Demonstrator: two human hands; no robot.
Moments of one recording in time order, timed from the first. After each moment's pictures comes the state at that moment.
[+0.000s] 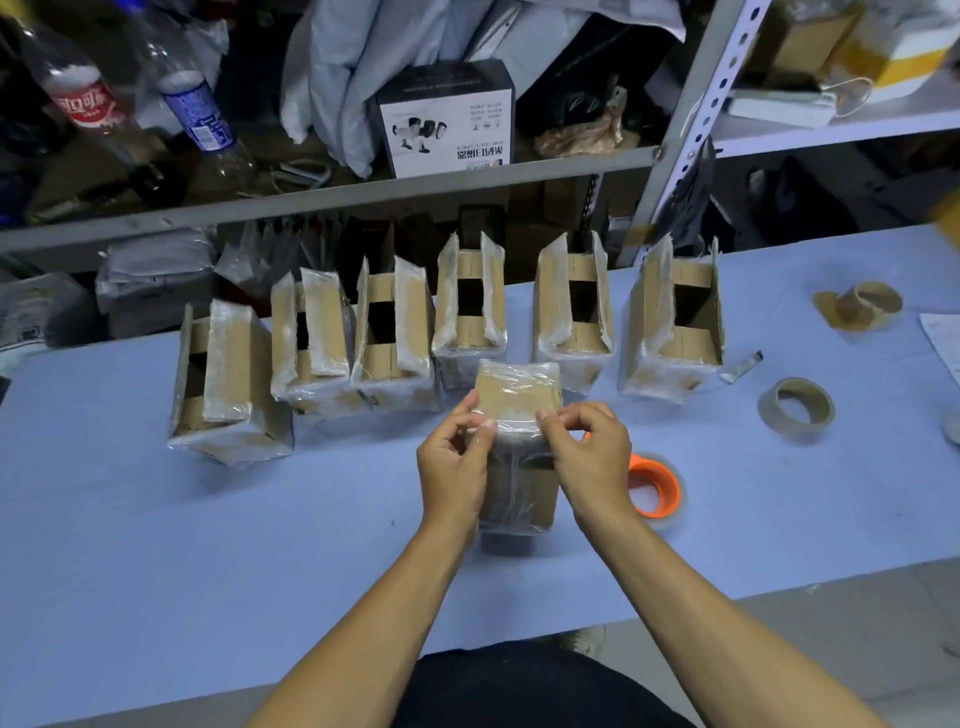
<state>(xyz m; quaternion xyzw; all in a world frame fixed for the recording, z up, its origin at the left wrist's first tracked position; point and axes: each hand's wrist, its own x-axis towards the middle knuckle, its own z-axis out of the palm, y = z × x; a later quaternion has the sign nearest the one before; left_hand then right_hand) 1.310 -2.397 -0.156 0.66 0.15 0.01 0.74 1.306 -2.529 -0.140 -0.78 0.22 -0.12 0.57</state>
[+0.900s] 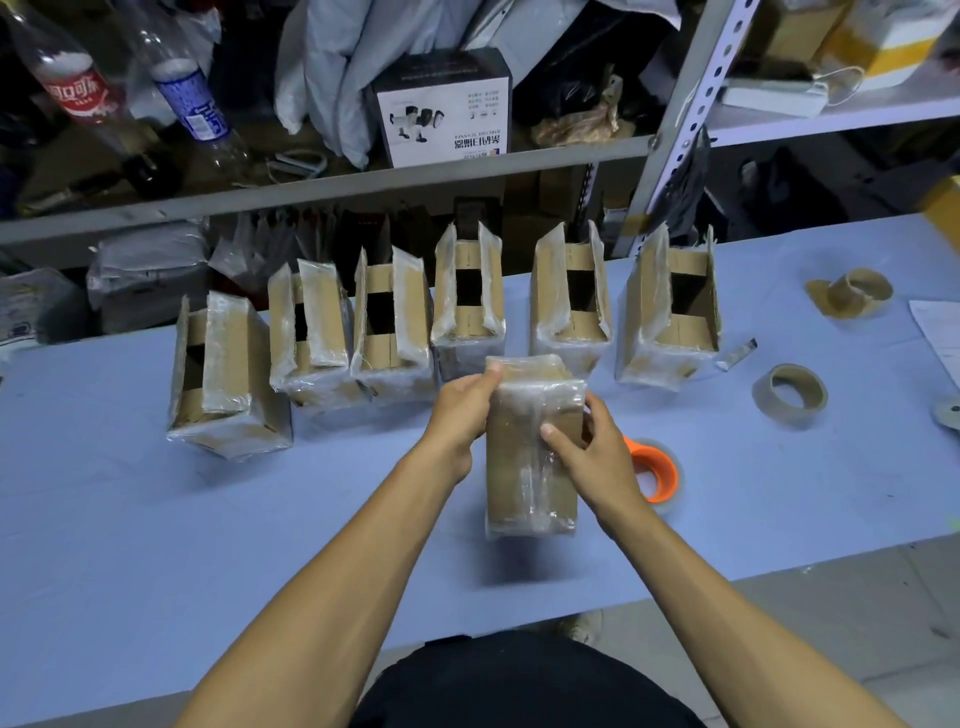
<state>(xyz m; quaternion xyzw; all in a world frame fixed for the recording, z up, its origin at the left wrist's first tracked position) 1.357 -2.391 -0.123 0.68 0.18 -0.24 0.67 1.284 -2.546 -0.157 -0.74 0.17 0.02 0.65</state>
